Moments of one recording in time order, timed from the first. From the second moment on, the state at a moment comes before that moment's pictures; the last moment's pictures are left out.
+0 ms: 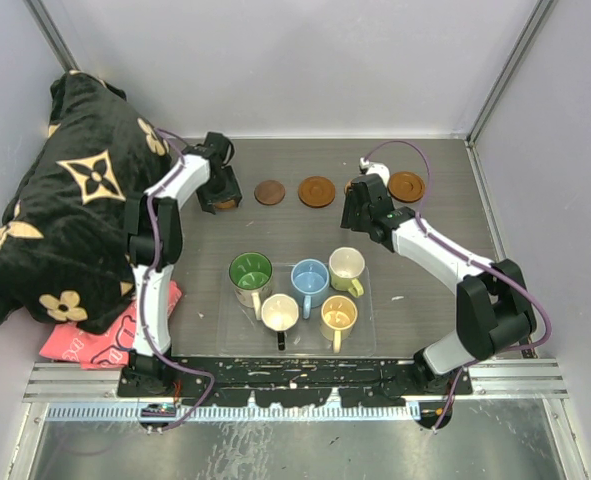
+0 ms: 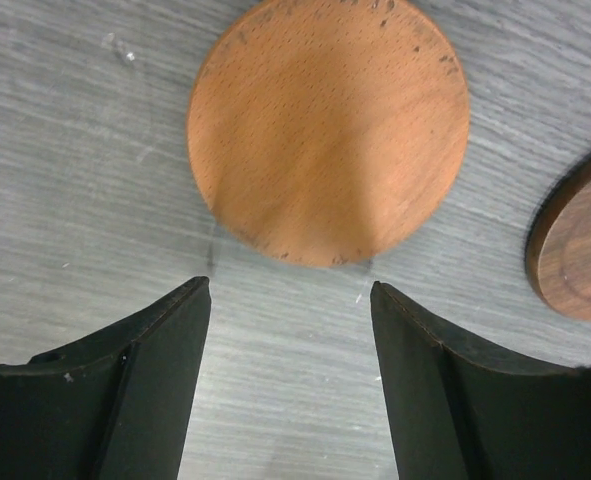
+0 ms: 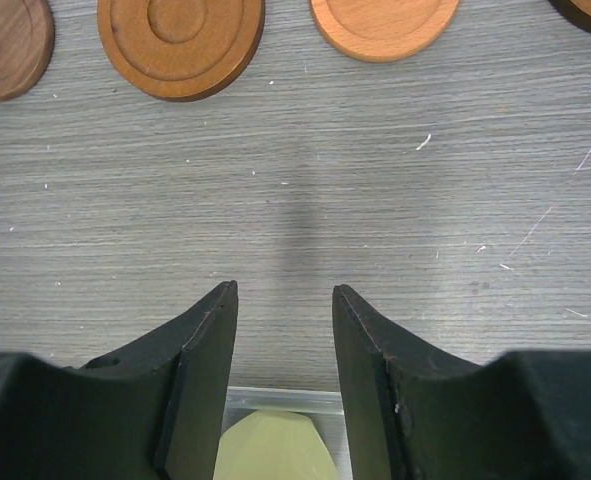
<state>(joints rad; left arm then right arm) -0.22 2.30 1.94 -0.86 -0.11 -0.58 0.45 1.50 1.03 -0.26 0.26 0.44</state>
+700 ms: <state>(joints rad) -0.26 2.00 1.80 -0.88 -0.18 -0.54 0.46 1.43 1.02 -0.27 0.26 0.44</state>
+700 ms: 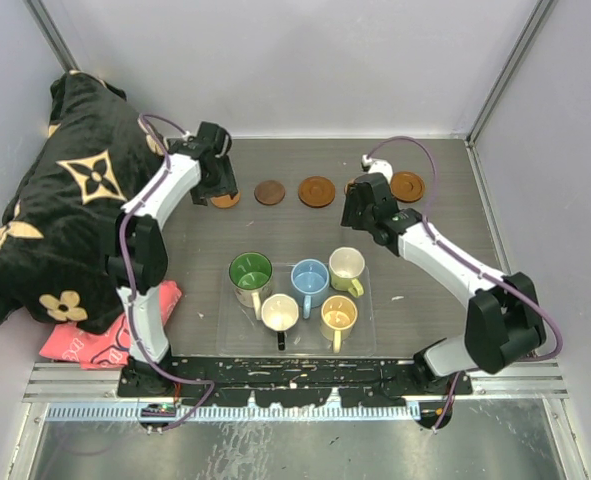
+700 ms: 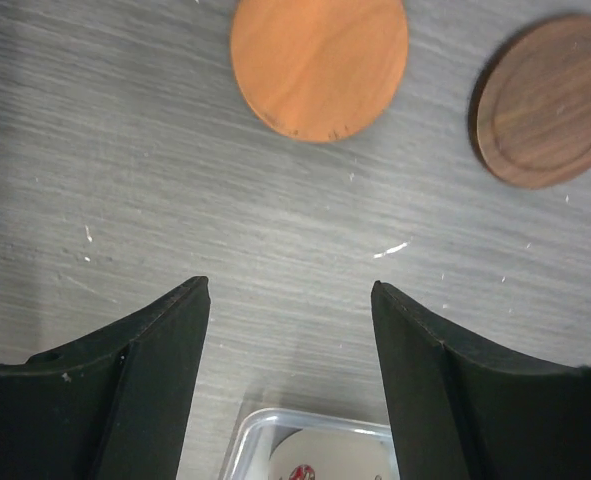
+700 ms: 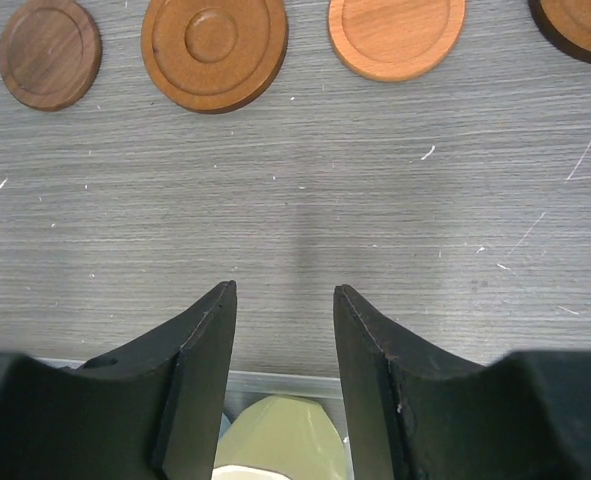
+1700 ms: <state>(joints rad) -0.40 1.68 1.57 -0.88 -0.16 -0.52 0.62 0.87 0.85 -0.73 0.19 0.51</state>
